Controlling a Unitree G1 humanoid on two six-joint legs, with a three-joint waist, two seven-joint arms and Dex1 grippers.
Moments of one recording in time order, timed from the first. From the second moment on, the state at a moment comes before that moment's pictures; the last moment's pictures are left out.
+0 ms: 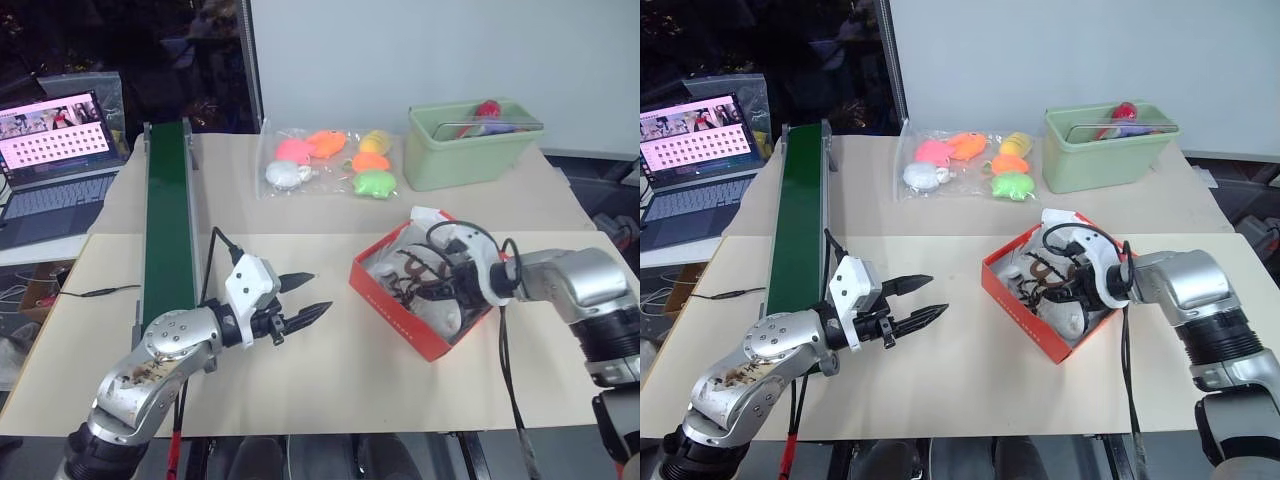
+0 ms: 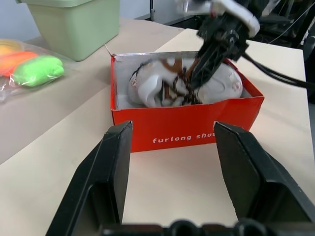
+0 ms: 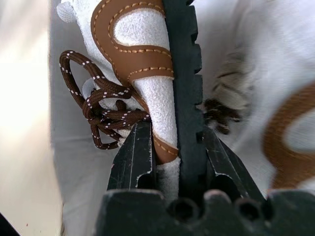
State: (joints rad) left arm -0.15 0.58 -0.11 -0.62 -0.51 0.57 -0.61; right arm -0.68 -0.84 0.29 0.14 0.48 1.12 0.83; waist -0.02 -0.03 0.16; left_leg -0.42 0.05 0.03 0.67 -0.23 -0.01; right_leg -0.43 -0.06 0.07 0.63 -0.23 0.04
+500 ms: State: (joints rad) left arm -0.14 0.58 -0.11 -0.62 -0.49 0.57 -0.60; right arm -0.70 -0.74 0.19 0.18 0.41 1.10 0.78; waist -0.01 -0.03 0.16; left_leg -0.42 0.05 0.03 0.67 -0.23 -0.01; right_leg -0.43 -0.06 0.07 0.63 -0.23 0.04
